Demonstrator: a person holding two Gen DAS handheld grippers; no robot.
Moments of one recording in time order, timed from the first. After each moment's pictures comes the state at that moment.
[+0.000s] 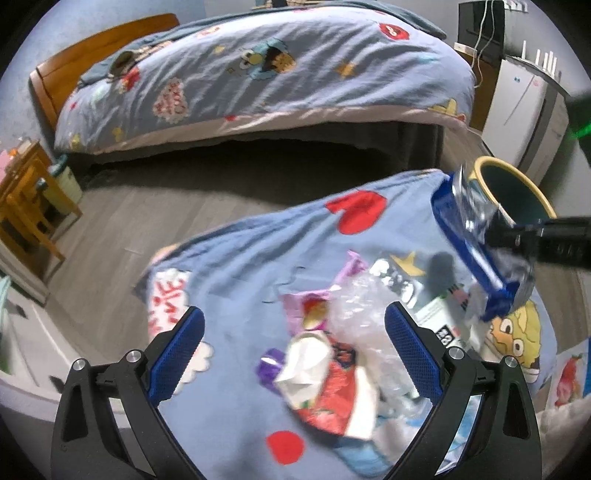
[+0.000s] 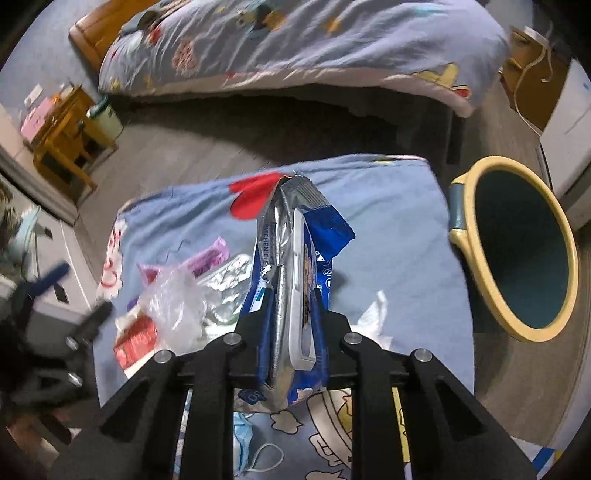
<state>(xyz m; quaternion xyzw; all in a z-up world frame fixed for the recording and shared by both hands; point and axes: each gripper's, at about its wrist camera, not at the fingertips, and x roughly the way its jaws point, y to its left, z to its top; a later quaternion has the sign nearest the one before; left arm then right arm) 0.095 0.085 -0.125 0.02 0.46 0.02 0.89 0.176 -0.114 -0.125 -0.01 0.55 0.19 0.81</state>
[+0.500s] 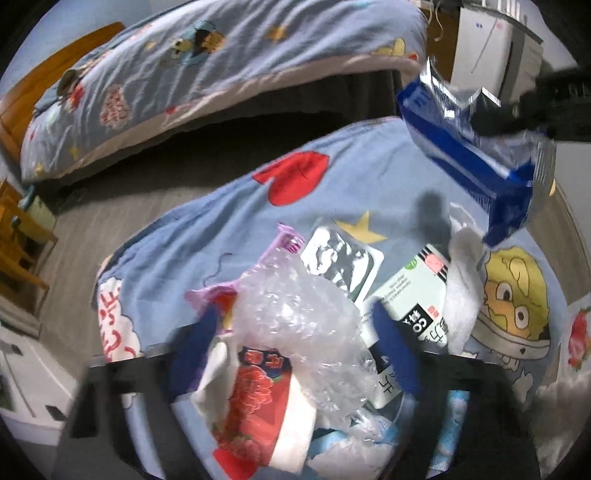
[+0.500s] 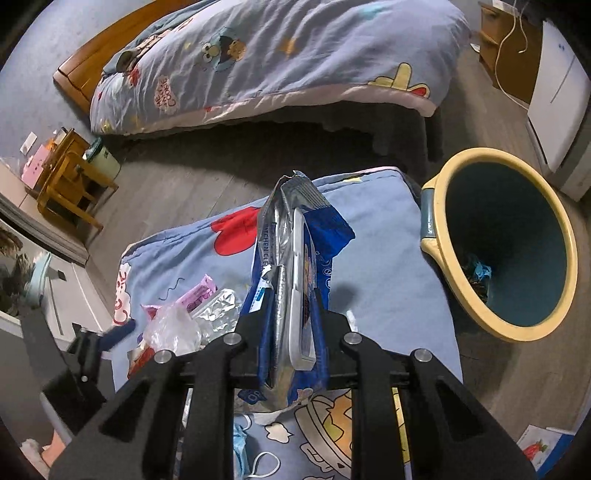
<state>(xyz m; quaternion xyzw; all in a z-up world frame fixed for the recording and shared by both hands) 0.111 0.027 -0.170 0.09 0.51 -0.03 0.86 0.197 -0.153 -0.113 0.05 0.54 0.18 0.82</state>
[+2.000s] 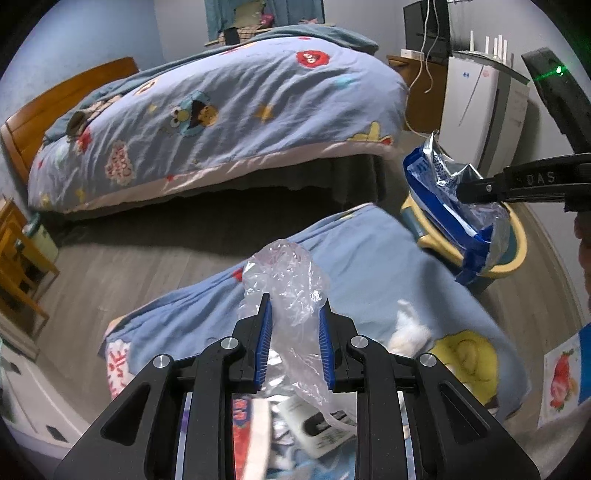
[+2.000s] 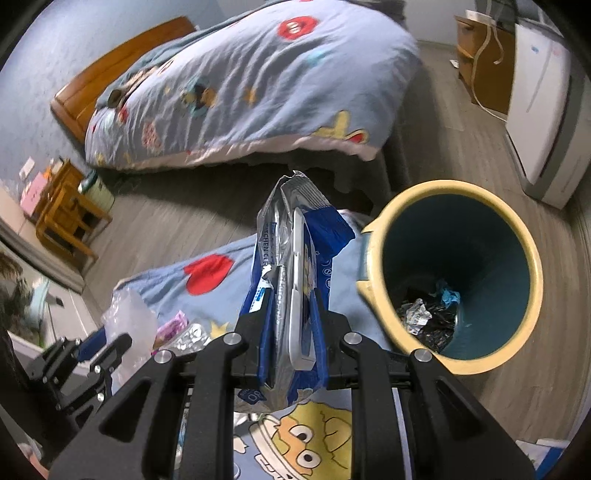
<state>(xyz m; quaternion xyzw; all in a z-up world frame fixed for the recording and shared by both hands) 0.125 -0.022 -0.092 0.07 0.41 -0.04 0.91 0.216 -0.229 -0.087 0.08 0.49 0.16 0.85</state>
